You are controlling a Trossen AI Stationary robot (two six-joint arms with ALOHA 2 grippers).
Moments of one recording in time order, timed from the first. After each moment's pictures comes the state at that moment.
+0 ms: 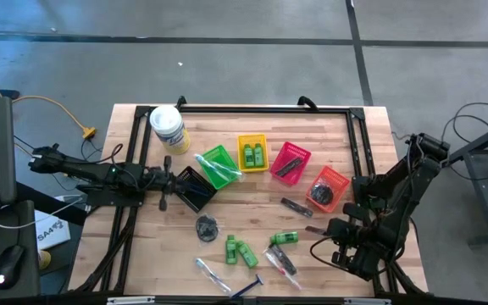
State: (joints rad) left arm -0.21 0.23 0.01 0.06 -0.23 0.02; right arm 1.00 1.43 1.07 -1.12 0.48 1.33
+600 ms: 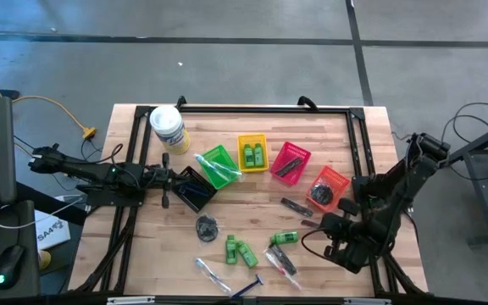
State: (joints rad) left arm -0.21 0.23 0.01 0.06 -0.33 0.02; right arm 0.90 1.43 1.07 -1.11 0.47 1.28
